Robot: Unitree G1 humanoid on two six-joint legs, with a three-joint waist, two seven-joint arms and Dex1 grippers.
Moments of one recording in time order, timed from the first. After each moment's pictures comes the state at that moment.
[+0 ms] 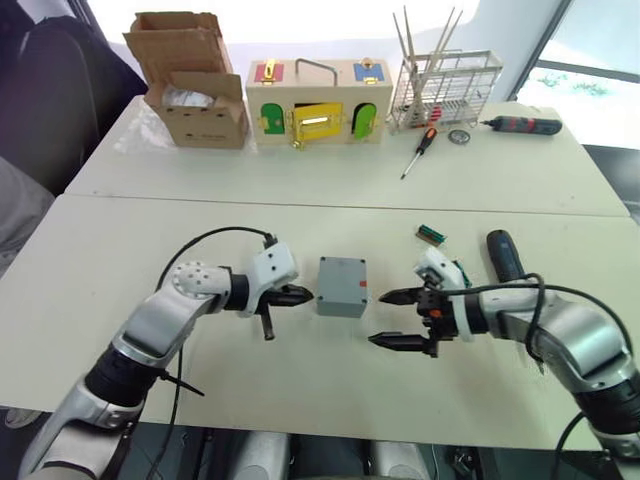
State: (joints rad) left arm -0.43 0.67 -0.29 -0.26 -0.29 0.65 -0.96; right arm -0.29 -0.89 0.14 -0.41 0.54 0.88 0.94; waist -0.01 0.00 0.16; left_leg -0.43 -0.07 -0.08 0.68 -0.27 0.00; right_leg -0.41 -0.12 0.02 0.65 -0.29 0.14
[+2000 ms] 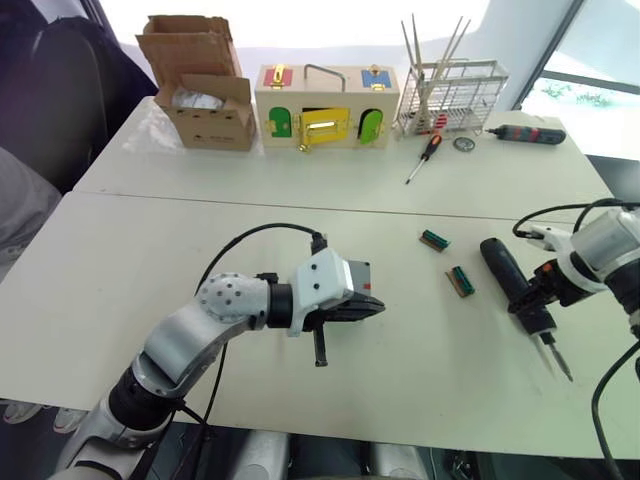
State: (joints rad) left arm -0.43 0.49 -0.37 -0.58 -0.43 0.68 -0.80; right arm -0.89 -1.09 0.65 0.50 -0.05 1.28 1.40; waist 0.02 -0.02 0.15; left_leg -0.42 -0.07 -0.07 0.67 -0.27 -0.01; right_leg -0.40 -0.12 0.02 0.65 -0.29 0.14
